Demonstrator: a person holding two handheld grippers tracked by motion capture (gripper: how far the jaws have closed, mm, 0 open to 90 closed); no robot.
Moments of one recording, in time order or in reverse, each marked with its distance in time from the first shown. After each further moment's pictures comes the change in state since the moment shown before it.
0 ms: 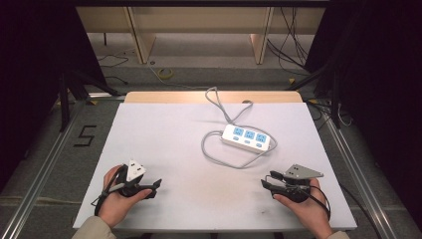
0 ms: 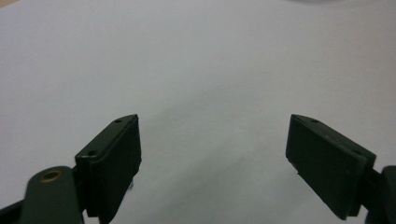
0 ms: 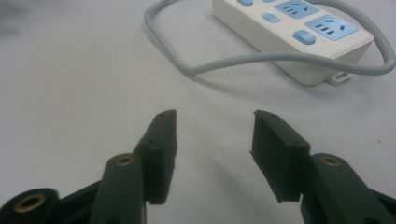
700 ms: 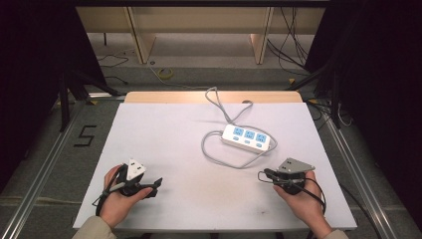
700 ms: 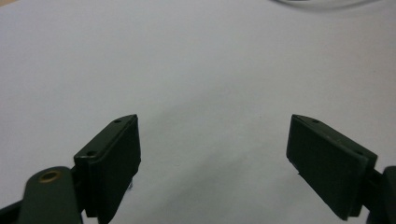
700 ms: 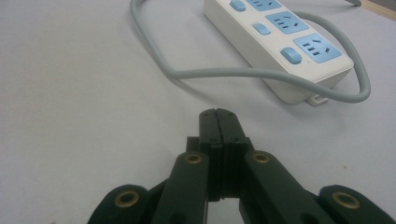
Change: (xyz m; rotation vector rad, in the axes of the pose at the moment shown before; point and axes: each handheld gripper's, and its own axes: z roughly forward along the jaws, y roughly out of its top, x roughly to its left) left arm -0.002 0.002 0.001 -0.015 0.004 -0.032; right arm -0.001 0.021 0.008 0.064 -0.073 -0.123
